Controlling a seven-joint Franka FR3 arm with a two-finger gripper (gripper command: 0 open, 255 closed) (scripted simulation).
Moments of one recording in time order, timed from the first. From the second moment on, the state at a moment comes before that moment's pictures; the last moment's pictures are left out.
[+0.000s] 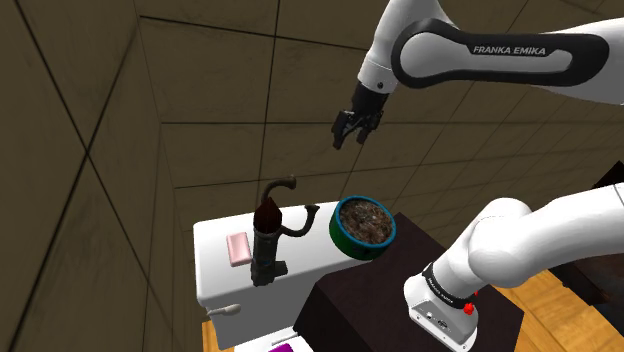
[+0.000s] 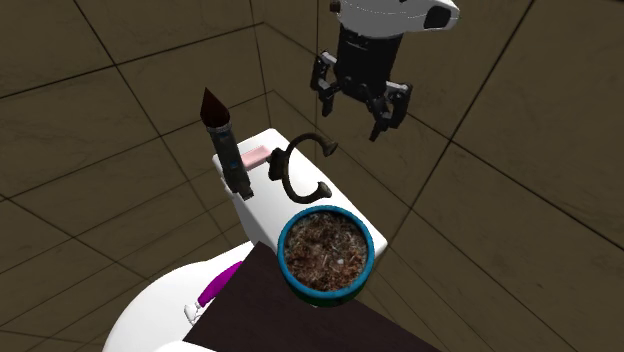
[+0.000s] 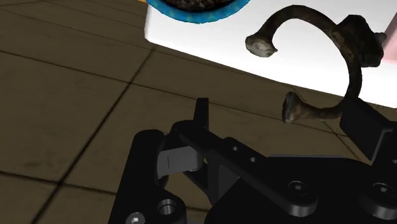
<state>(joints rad) 0.10 -0.49 0.09 -2.36 0.11 1.90 0.23</state>
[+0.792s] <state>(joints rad) 0.37 -0.14 0.04 -2.26 0.13 2.12 0.78</state>
